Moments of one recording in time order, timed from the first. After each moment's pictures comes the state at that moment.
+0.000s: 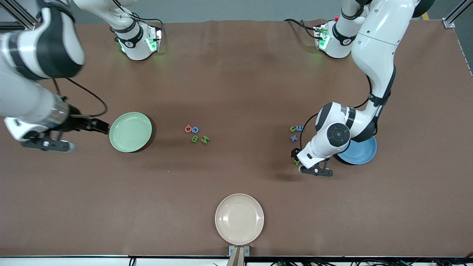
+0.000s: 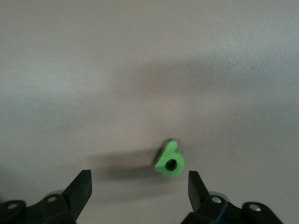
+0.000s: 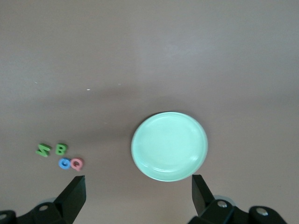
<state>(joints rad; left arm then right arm) -0.27 0.67 -0.12 -1.77 0.03 2.43 -0.22 0.20 0.22 -0.05 -1.59 0.02 1.72 0.29</state>
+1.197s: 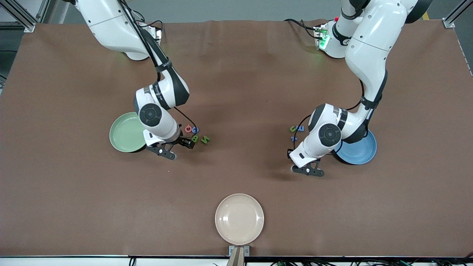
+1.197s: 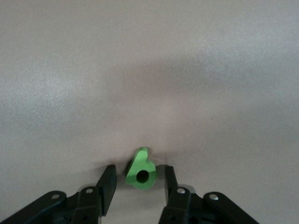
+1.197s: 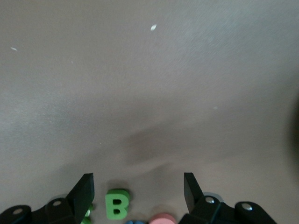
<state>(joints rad) -0.28 0.70 -0.13 -1.75 0.03 2.47 -0.22 0.52 0.53 -0.05 -1.93 0.10 2.44 0.81</state>
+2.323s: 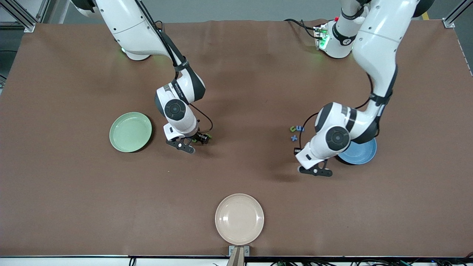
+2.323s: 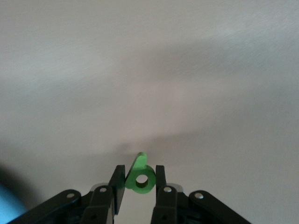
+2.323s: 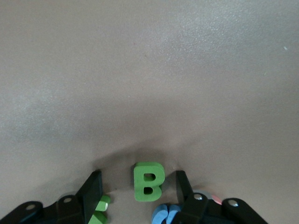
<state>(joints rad) -0.24 0.61 -0.12 -1.71 0.03 2.20 -0.22 0.62 0.59 -0.05 -1.93 0.10 2.50 0.89</state>
